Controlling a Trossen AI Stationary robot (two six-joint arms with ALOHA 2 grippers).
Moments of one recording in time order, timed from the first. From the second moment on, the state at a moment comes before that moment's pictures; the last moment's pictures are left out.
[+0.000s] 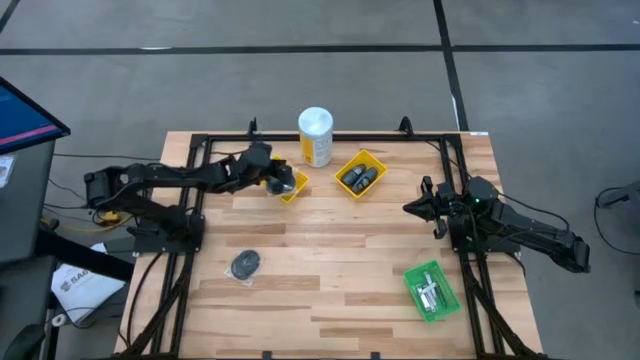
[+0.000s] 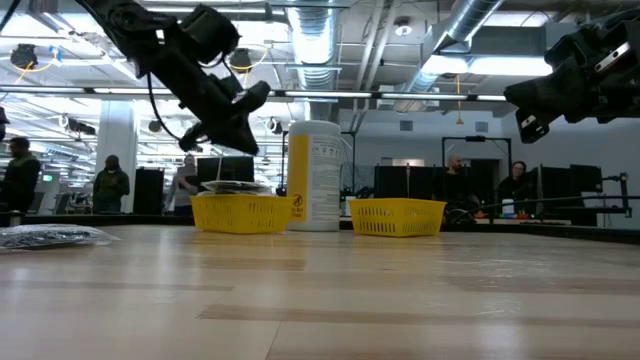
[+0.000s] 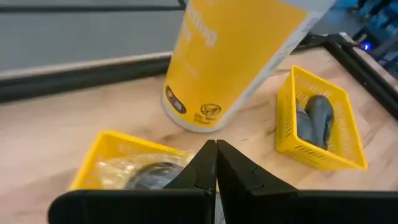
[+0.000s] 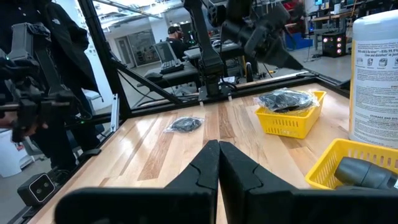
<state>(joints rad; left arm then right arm) 0.37 1.31 0.68 0.04 -0.39 -0.64 -0.43 0.08 0.02 0.05 -0.50 0.21</state>
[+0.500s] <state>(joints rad) 0.37 1.44 0.68 0.24 -0.41 -0.92 -0.43 0.08 0.02 0.05 -0.50 0.21</state>
